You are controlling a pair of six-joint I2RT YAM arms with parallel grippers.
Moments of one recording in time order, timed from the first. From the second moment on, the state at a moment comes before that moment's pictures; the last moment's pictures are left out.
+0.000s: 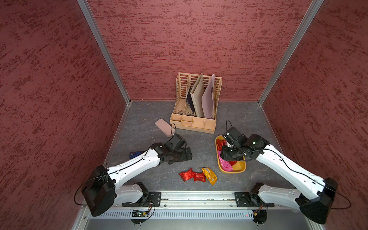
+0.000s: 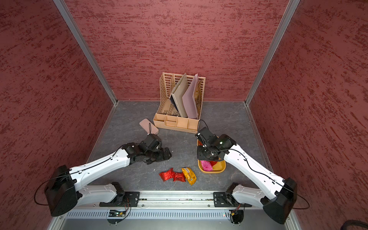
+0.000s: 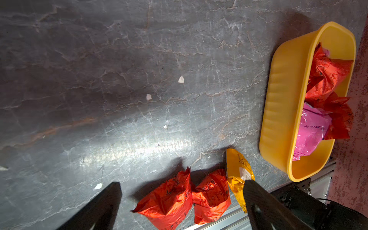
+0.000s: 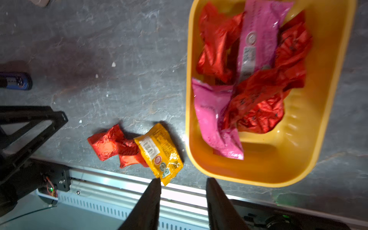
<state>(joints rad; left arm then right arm) -0.79 1.22 0.80 -0.65 0.10 -0.92 0.80 1.17 1.10 -1.17 -0.02 0.78</state>
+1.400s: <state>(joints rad) -0.68 0.88 0.63 -0.84 0.11 -0.94 1.21 1.67 1.05 -0.96 0.20 1.01</state>
